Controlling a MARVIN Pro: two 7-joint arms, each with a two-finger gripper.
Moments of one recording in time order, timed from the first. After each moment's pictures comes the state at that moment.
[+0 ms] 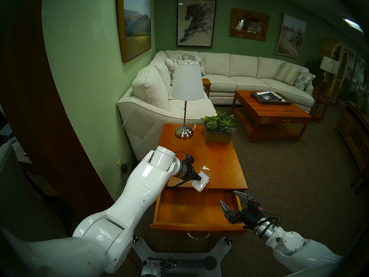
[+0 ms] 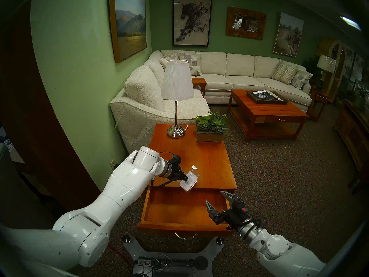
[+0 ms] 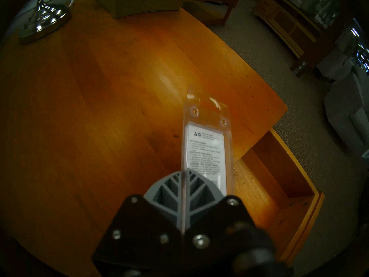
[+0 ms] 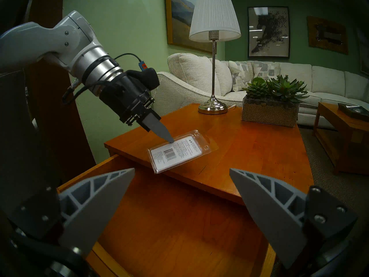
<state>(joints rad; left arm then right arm) 1.08 -1.58 -1.20 -1.00 0.03 0.84 -0.54 -2.07 -0.78 1.21 -1.58 0.62 -0.51 0.23</state>
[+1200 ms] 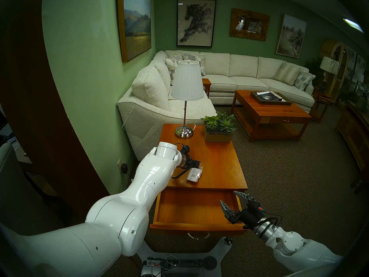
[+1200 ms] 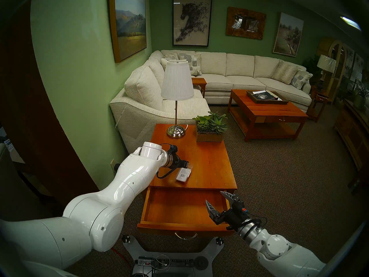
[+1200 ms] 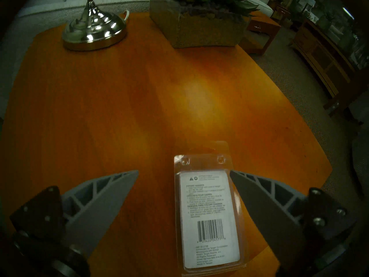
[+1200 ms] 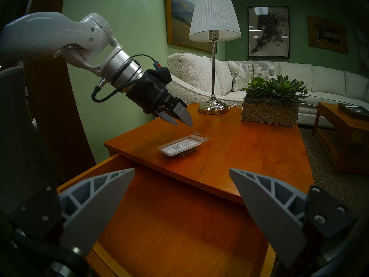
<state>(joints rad) 0.94 -1.69 -1.31 -0.74 0.03 0.65 -0.37 -2.07 -0.78 1.21 -1.58 0.62 -0.51 0.23</state>
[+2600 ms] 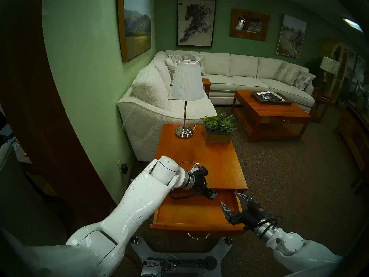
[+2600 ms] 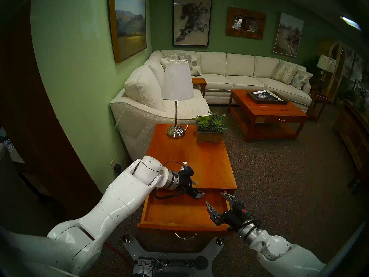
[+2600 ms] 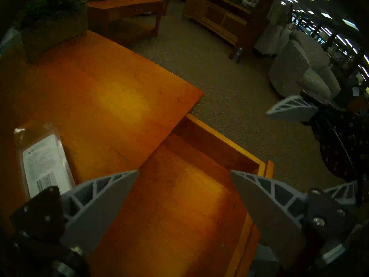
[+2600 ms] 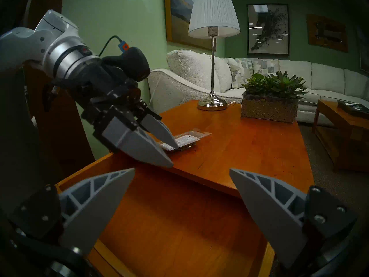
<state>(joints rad) 1.23 -1.45 -1.02 -1.23 0.07 0.64 -0.86 -2.06 -0.78 1.21 -1.56 0.62 -0.51 0.23</state>
